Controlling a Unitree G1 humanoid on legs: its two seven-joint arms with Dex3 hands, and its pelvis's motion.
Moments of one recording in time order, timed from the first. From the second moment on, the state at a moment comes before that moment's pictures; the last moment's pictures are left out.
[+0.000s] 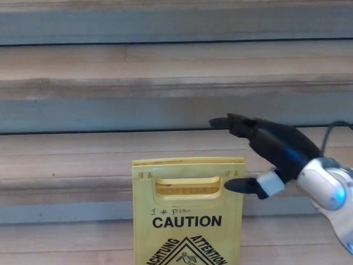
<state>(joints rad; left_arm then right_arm) 0.31 0.26 0.52 0.95 -0.26 -0.36 -0.16 -0.44 -0.48 0.46 0.06 -0.49 0.07 0.21</state>
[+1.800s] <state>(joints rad) 0.36 0.24 0.51 1.04 -0.26 -0.41 -0.20 -0.74 -0.03 0.75 0.85 -0.78 0.22 0.16</state>
